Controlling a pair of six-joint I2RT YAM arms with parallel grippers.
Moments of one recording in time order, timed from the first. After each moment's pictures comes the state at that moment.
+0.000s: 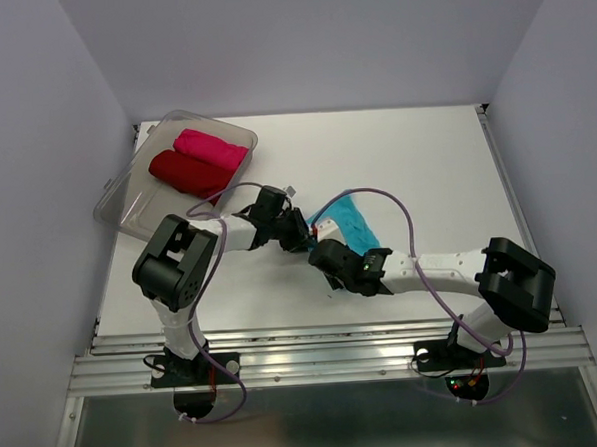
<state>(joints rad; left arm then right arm) -0.56 1.81 0.91 0.07 0.45 -0.87 1.09 1.53 0.85 -0.30 0.51 0.43</state>
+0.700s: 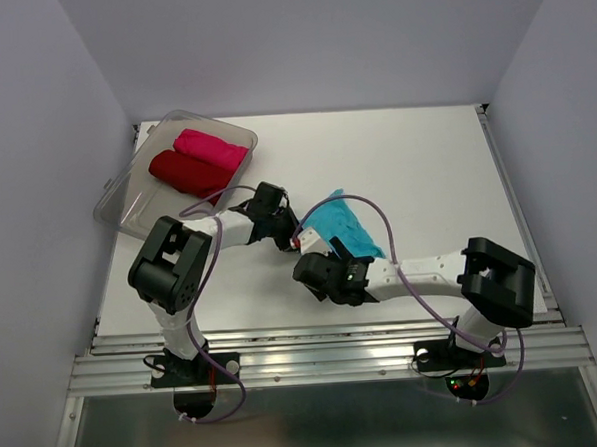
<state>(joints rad) -0.55 1.78 0.95 -0.10 0.41 -0.96 1.17 1.59 0.93 -0.34 0.63 0.35</state>
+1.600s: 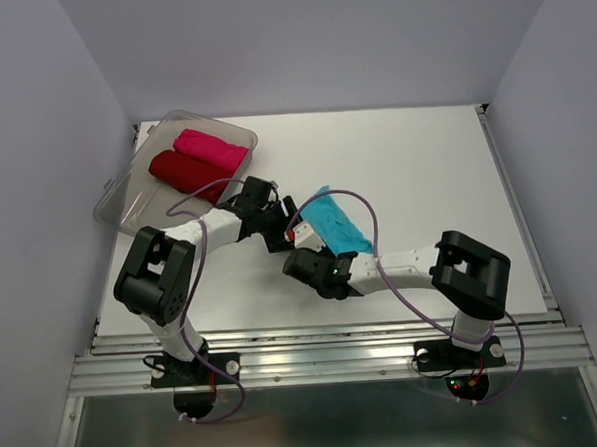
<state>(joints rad) -0.50 1.70 0.96 -0.19 0.41 -0.90 1.17 1.79 1.01 -0.31 0.79 0.36</state>
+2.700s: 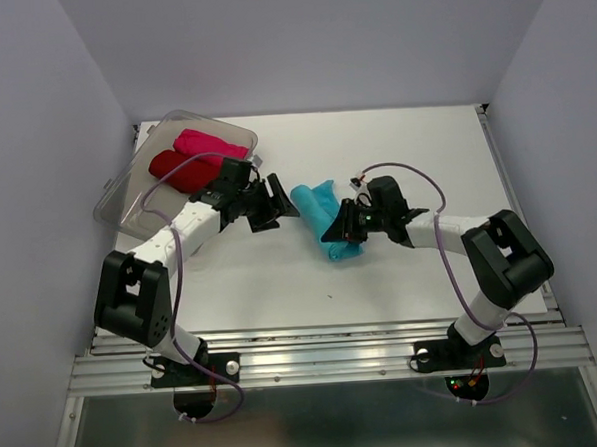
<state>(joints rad) -0.41 1.50 1.05 -0.38 0.37 -0.74 0.51 1.64 0.82 0.14 -0.54 0.71</state>
